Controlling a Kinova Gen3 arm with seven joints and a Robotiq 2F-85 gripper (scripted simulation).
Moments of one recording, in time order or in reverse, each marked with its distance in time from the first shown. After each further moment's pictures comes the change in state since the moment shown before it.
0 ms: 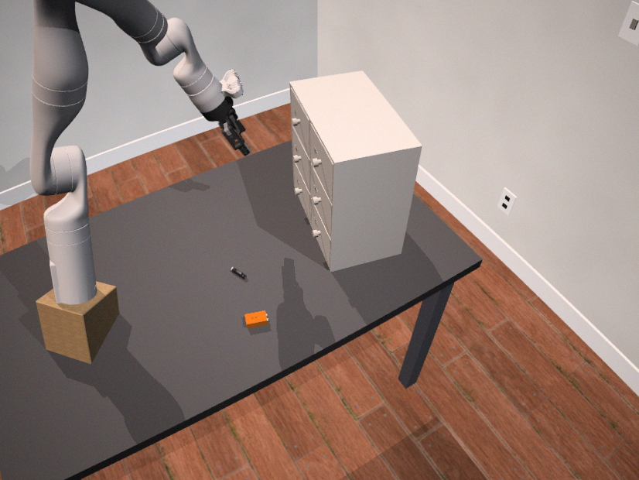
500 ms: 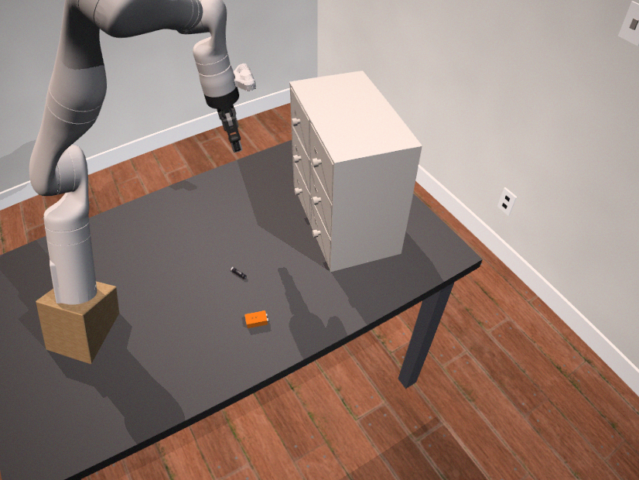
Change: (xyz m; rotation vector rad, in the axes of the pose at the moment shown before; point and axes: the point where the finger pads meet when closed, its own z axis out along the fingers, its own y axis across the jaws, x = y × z) arm -0.014 0.006 -0.026 -0.017 -0.330 -0.049
